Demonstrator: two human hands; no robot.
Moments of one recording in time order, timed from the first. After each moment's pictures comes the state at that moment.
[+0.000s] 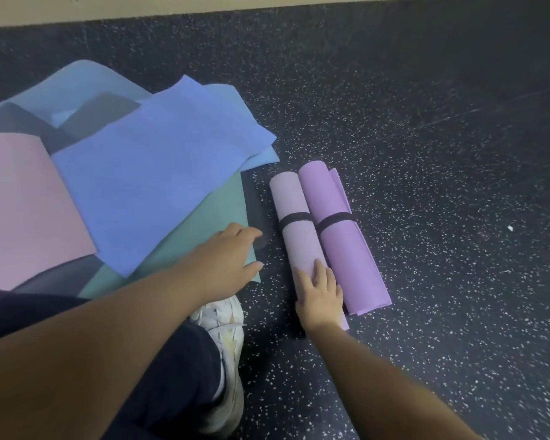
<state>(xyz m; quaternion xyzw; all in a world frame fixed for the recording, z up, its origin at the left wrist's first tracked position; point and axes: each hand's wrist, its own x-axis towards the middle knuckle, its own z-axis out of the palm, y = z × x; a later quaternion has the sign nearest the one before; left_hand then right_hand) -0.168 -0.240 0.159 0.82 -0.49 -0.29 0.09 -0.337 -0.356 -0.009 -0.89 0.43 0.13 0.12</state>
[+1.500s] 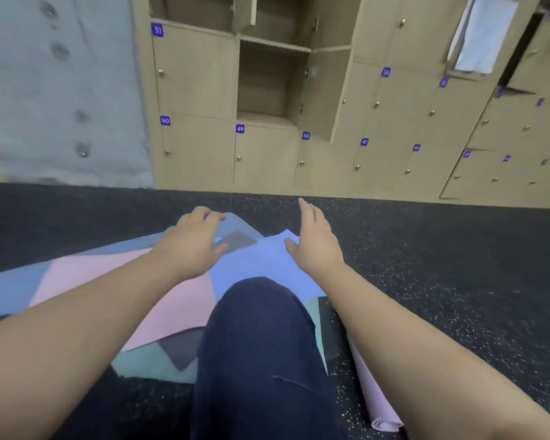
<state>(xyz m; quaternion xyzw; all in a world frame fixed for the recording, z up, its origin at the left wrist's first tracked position) -0.101 0.008 0.372 0.93 -0.32 0.05 0.13 -0.177 -0.203 0.354 -0.95 0.17 -0.20 0.16</state>
